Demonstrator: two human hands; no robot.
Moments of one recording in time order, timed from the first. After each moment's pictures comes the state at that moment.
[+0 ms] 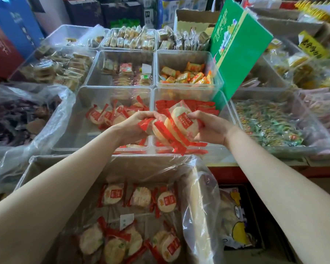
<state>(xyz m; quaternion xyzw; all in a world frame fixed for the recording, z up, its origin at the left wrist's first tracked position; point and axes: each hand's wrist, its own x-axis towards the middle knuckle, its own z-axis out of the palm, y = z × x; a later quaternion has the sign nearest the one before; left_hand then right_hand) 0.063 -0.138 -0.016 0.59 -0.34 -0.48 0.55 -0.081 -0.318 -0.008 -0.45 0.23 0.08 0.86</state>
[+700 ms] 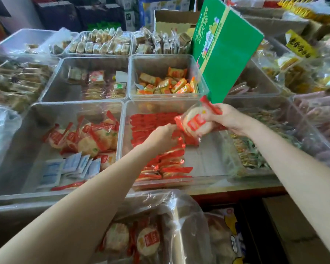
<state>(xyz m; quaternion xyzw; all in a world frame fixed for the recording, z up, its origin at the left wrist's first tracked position) 0.050 -0.312 -0.077 0.80 -0.51 -0.21 0.23 -0.069 -0.482 -0.041 -0.78 0.34 -0.06 0.52</state>
